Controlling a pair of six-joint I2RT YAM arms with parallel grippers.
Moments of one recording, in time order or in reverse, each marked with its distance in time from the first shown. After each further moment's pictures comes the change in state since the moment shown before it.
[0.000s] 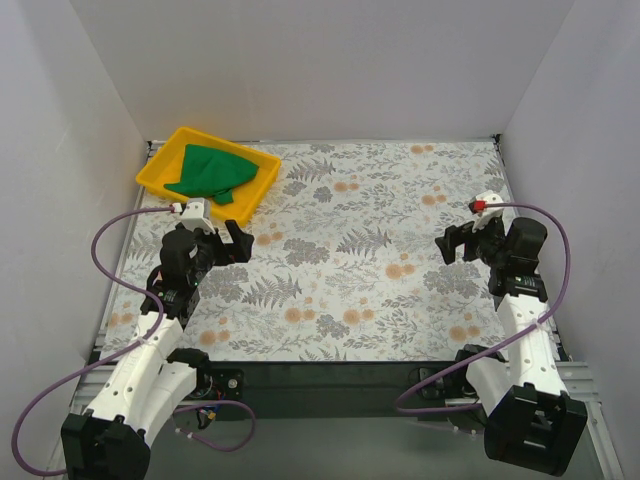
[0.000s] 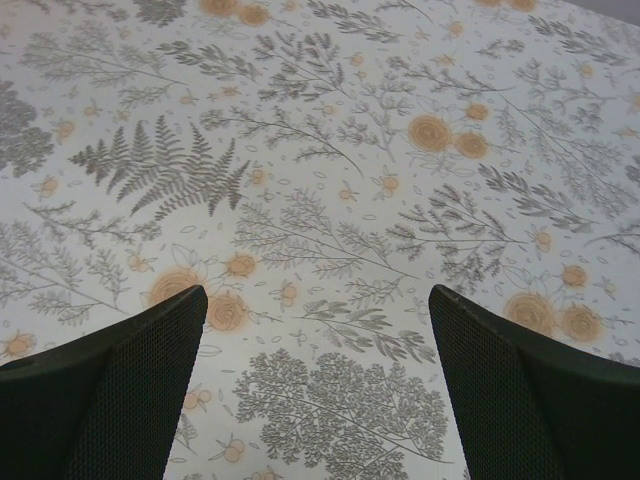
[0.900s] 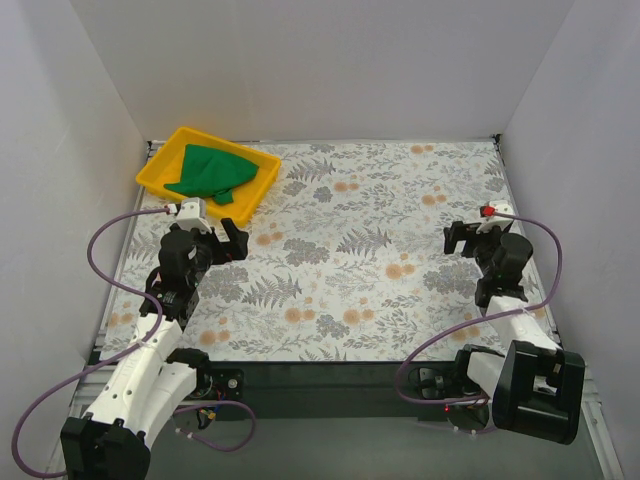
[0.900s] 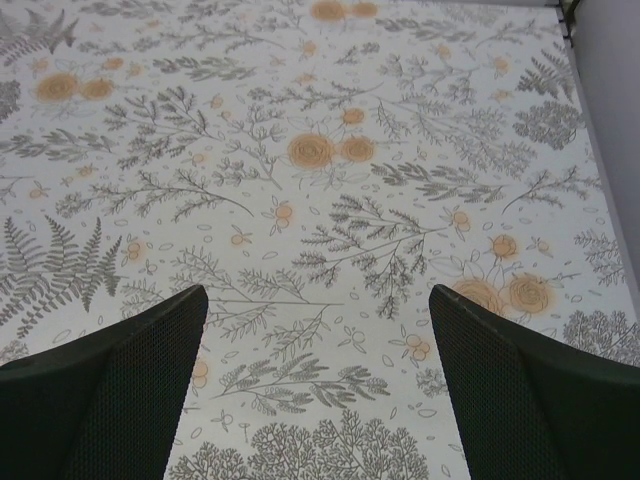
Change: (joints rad) left arm 0.000 -0.017 0.000 0.000 -0.075 -0.001; right arm 0.010 0.187 -0.241 0.624 0.325 0.232
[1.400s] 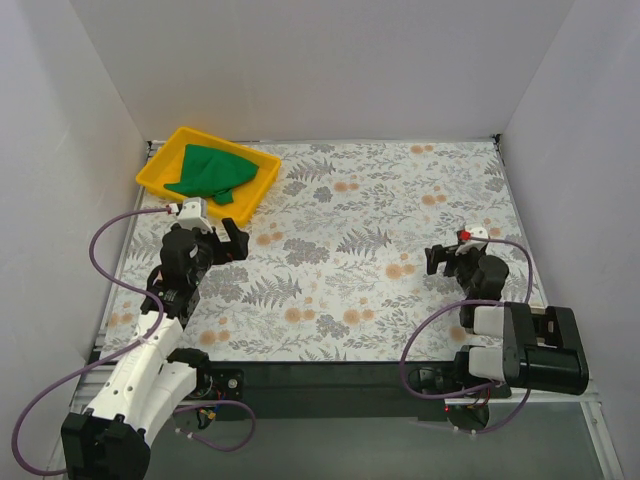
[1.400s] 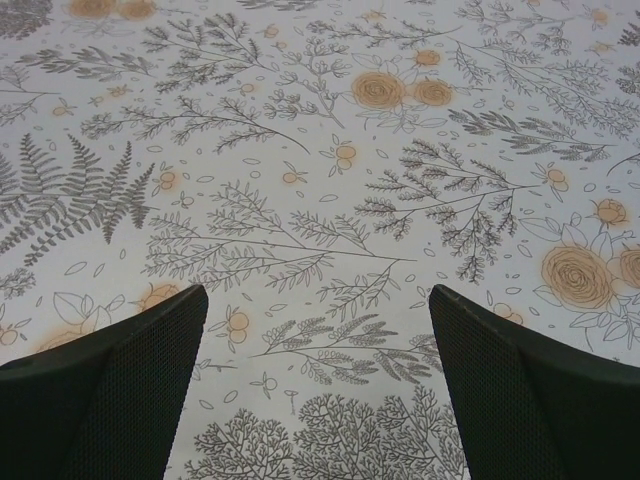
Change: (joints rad) left arm 0.000 0.016 0.000 0.000 -0.004 0.000; right arm 0.101 0.233 -0.193 0.438 0.018 -0.010
